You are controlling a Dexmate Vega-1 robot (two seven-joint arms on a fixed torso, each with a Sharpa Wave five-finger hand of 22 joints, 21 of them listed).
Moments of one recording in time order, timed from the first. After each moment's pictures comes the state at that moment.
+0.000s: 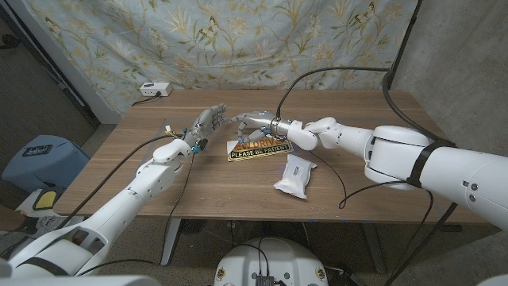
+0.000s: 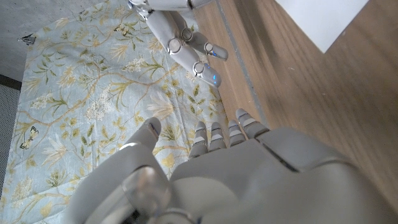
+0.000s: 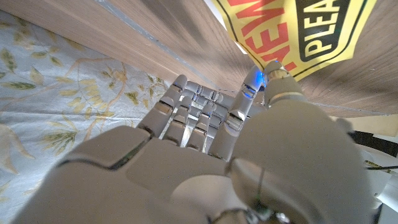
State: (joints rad) left arm 0.79 0.56 0.41 -1.32 -0.68 -0.15 -0.15; left_hand 0.37 0.17 0.60 -0.04 0.18 0.10 0.07 0.19 0.18 0.02 0.08 0.21 0.19 -0.03 0.11 0.18 0.17 0.08 0.07 0.20 0.17; right arm -0.04 -0.14 -1.42 -0.43 -0.62 0.69 -0.57; right_hand 0.90 -0.07 0.31 -0.15 0.30 1.11 -0.20 0.38 0.20 0.27 -0.15 0.24 0.19 0.22 -0.04 0.26 0.21 0.49 -0.05 0.21 0.17
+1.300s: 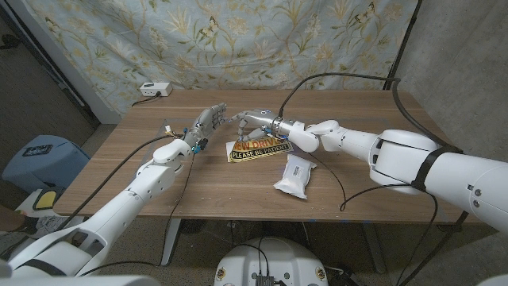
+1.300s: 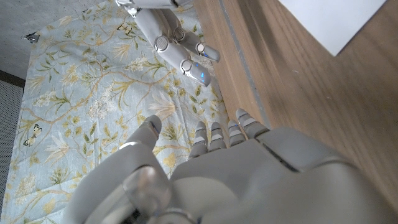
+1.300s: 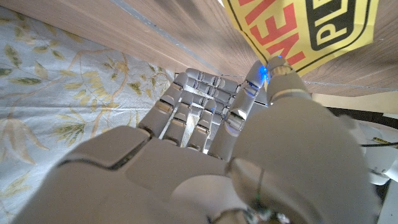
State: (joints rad) left arm 0.79 0.56 0.41 -1.33 -0.69 -0.15 -0.15; left_hand 0.38 0.17 0.61 -0.06 0.18 0.10 0.07 0.19 0.18 0.02 0.08 0.21 0.19 -0.03 0.11 0.18 0.17 0.08 0.07 0.20 0.17; right arm -0.08 -0.20 -1.34 -0.51 -0.62 0.70 -0.57; right_hand 0.95 -0.06 0.30 -0.16 0.31 1.22 -0.18 0.40 0.19 0.35 -0.17 0.25 0.19 0.27 -0.04 0.28 0.21 0.52 -0.05 0.21 0.17
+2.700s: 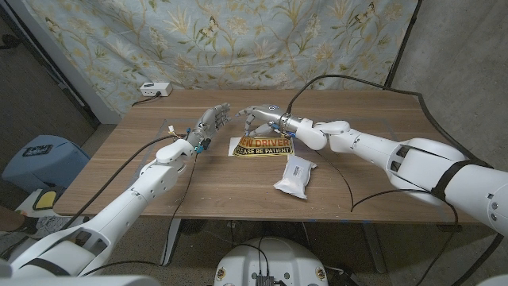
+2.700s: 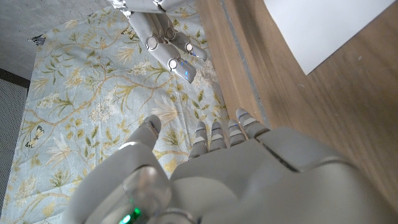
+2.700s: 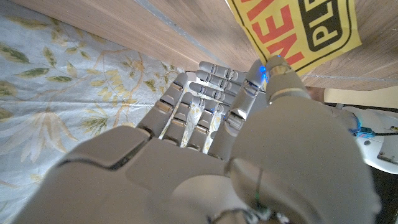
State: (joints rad) left arm 0.79 0.55 0.42 -1.33 -0.69 -0.15 -0.16; left_hand 0.39 0.17 0.60 -0.07 0.18 0.10 0.07 0.19 0.18 0.02 0.09 0.21 0.19 -0.03 0.12 0.18 0.17 0.09 0.08 0.20 0.17; right arm -0.17 -0.34 -1.17 -0.77 -0.65 0.63 -0.45; right_hand 0.96 -0.05 0.29 -0.15 0.32 1.22 -0.18 0.40 0.19 0.35 -0.17 0.23 0.19 0.27 -0.04 0.28 0.22 0.52 -0.05 0.21 0.17
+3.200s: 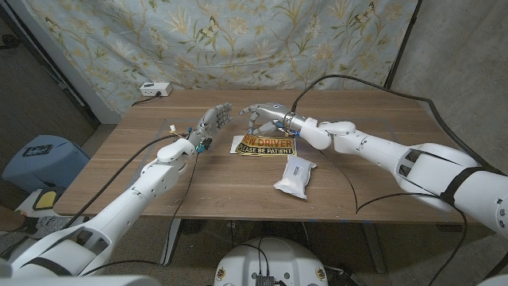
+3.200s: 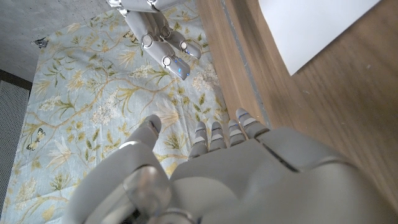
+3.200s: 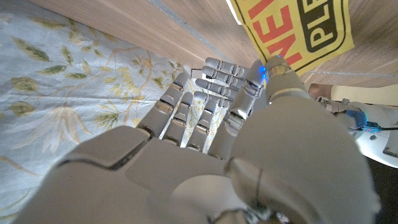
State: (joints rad) left arm 0.78 0.54 0.42 -1.33 -0.70 -0.14 -0.17; left_hand 0.39 0.18 0.60 -0.06 0.18 0.10 0.07 0.19 0.18 0.02 0.09 0.21 0.19 -0.03 0.12 0.18 0.17 0.09 0.08 0.20 0.17; right arm -0.21 -0.40 -1.11 -0.87 -0.65 0.60 -0.41; right_hand 0.96 -0.05 0.28 -0.14 0.32 1.22 -0.18 0.39 0.19 0.36 -0.17 0.23 0.19 0.27 -0.04 0.28 0.22 0.52 -0.05 0.21 0.17
